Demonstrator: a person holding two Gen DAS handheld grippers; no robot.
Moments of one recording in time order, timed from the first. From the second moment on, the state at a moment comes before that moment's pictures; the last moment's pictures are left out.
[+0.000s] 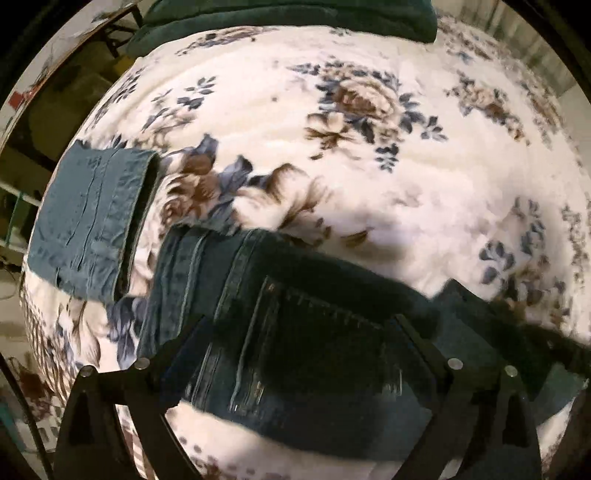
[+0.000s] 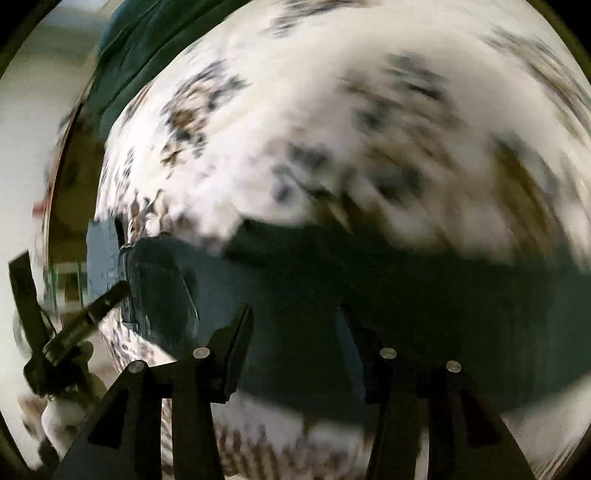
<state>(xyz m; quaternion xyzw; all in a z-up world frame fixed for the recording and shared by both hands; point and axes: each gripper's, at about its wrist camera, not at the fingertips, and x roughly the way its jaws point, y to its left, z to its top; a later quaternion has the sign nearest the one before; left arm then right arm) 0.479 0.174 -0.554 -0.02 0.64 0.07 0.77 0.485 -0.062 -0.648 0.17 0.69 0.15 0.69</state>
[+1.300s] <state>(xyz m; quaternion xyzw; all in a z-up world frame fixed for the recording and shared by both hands) 0.509 0.273 -0.595 -0.15 0.65 0.04 0.75 0.561 -0.029 -0.726 0.19 0.77 0.22 0.57</state>
